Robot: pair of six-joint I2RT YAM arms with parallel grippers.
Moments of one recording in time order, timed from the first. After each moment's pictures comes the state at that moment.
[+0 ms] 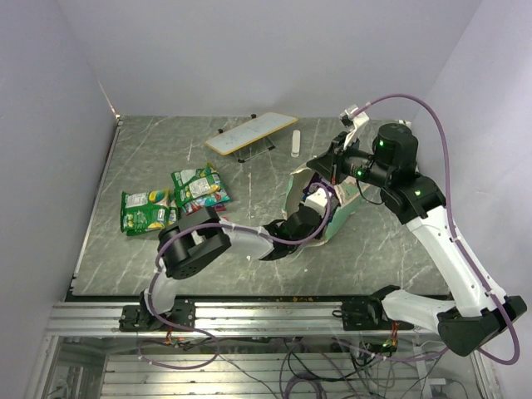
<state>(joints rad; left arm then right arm) -1.15 2.00 1.11 0.55 -0.40 -0.31 0.45 1.12 1.31 -0.47 -0.44 0.10</state>
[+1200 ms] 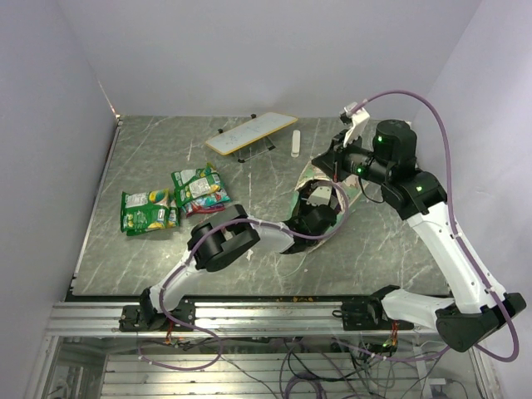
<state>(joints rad) -1.13 2.31 1.43 0.44 -0.77 -0.38 0.45 1.15 1.37 -0.56 -0.36 0.05</state>
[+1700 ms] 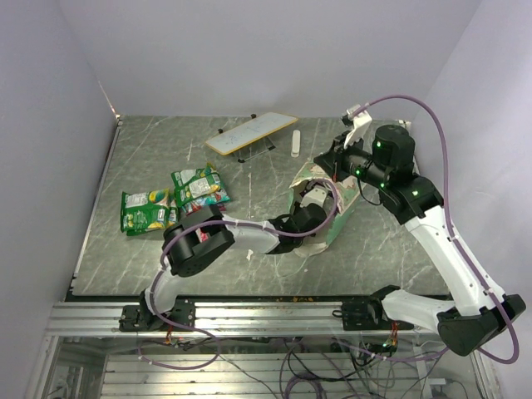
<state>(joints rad) -1.13 2.08 1.24 0.29 -0.55 -0.39 0.45 1.12 1.30 -0.47 -0.28 0.05</state>
